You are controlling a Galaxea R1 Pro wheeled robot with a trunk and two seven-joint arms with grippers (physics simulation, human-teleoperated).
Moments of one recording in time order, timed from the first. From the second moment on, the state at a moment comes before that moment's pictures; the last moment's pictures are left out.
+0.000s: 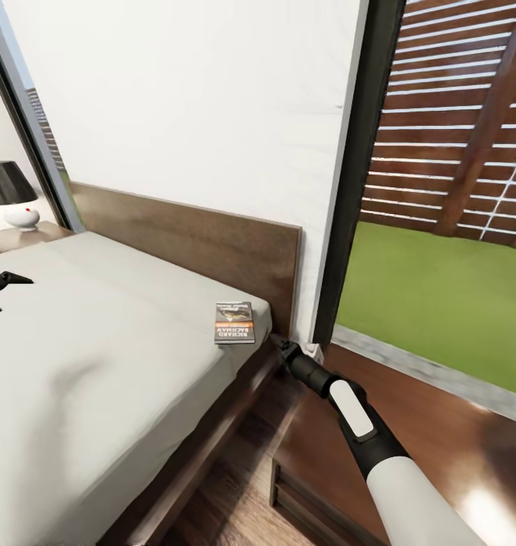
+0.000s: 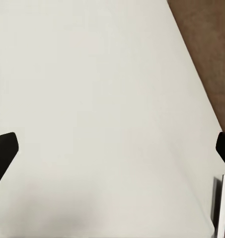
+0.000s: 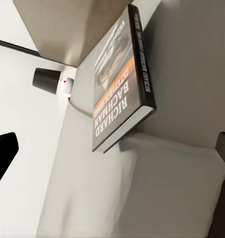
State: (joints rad) left arm -1.40 0.77 -0.08 -0.36 0.75 1.02 -0.21; right arm -0.67 0.10 0.07 -0.83 -1.01 0.43 0.27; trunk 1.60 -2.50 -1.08
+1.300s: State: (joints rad) left arm -1.40 0.78 -0.09 -0.35 0.75 1.01 -0.21; right arm -0.67 0.08 0.06 -0.83 -1.01 0.43 0.27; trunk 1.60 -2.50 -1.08
